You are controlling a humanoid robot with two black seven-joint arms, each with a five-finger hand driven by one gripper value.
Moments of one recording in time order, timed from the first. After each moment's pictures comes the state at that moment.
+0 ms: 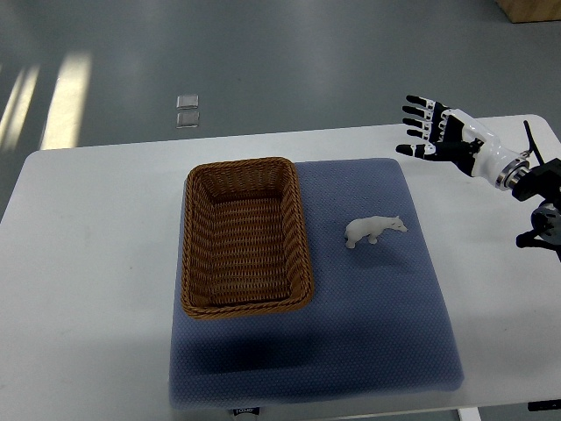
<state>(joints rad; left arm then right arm) 0.05 0.00 -0.16 -0.16 0.04 -0.01 0.05 0.51 -0.30 1.29 0.95 -1.11 0.45 0.12</state>
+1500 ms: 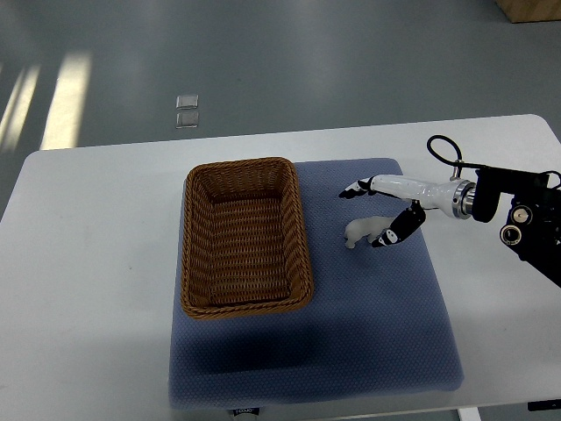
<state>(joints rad) 0.05 0.00 -0.16 -0.16 0.04 -0.01 0.05 0.58 -0.47 0.82 1.22 -1.69 0.42 0.12</state>
